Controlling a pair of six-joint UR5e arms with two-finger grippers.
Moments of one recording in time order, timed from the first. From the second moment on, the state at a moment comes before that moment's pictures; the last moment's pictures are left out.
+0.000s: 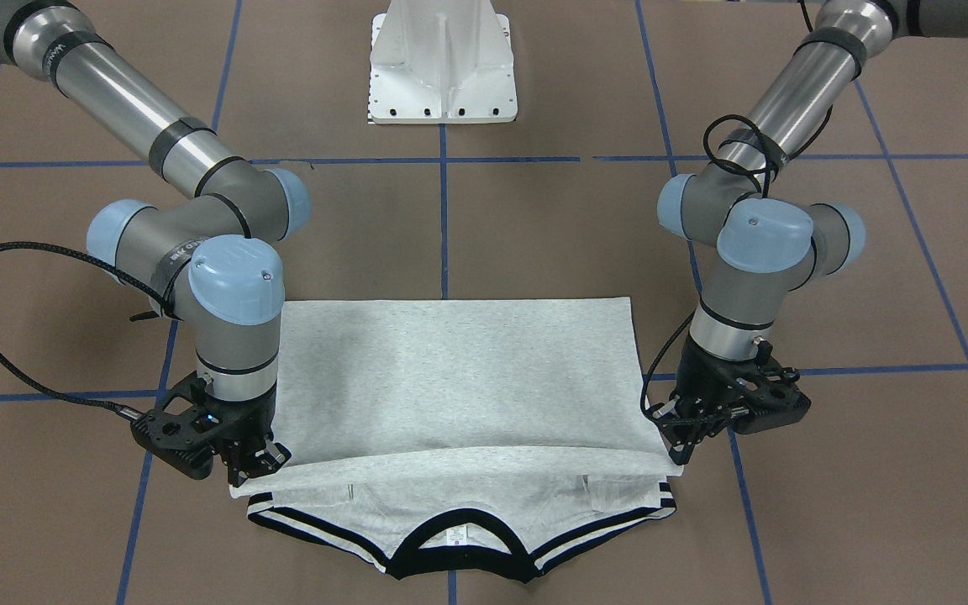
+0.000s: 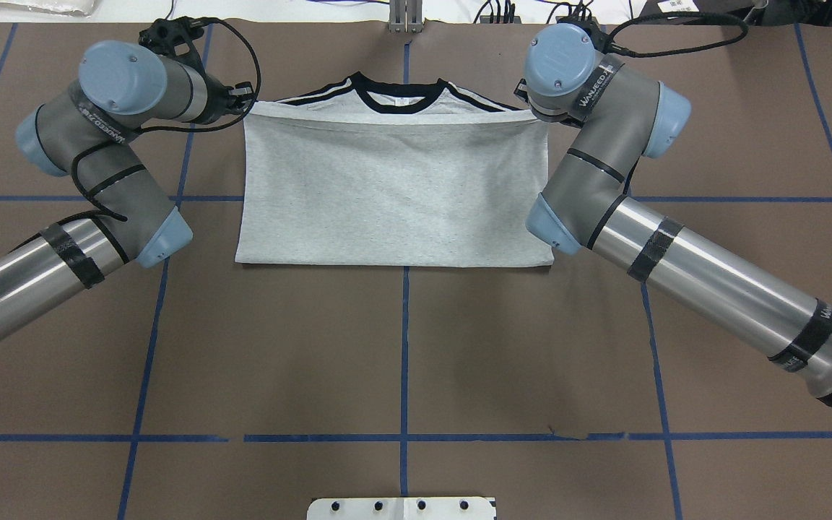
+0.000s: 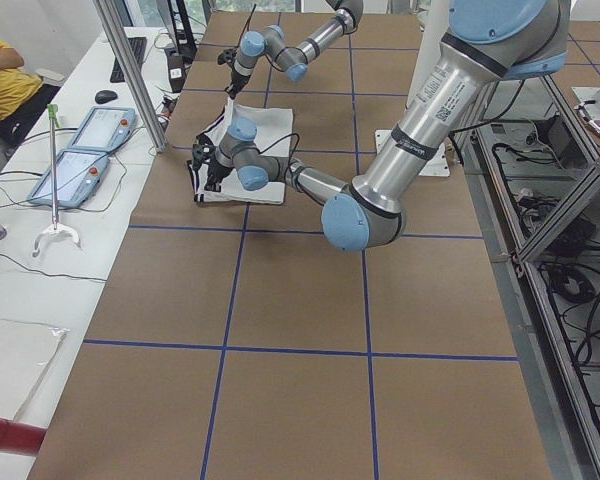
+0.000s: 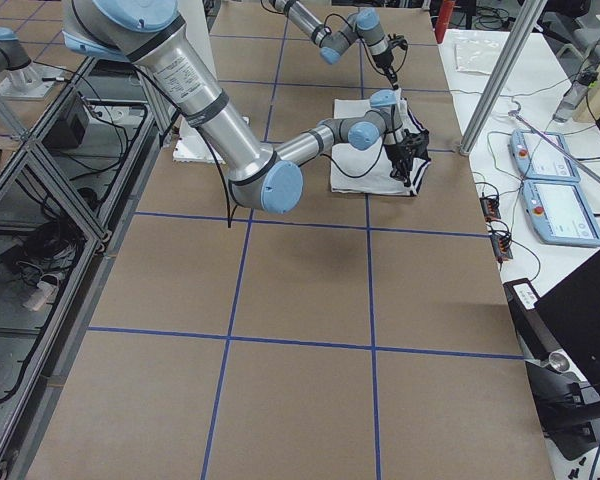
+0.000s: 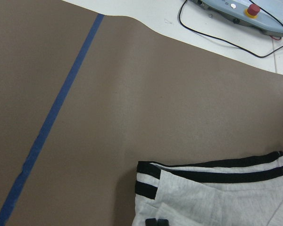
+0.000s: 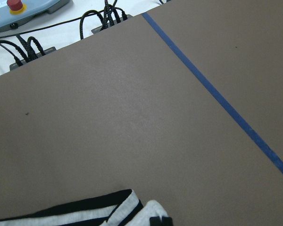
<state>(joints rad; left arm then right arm) -0.85 -2.20 -1.23 -2.28 -1.71 -1.30 0.79 -0.79 1.19 -1.33 1.58 1.53</state>
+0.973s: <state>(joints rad) -0.86 -2.21 -1.20 -2.31 -1.69 -1.30 0.80 -0.77 1.19 -1.32 1.58 1.53</state>
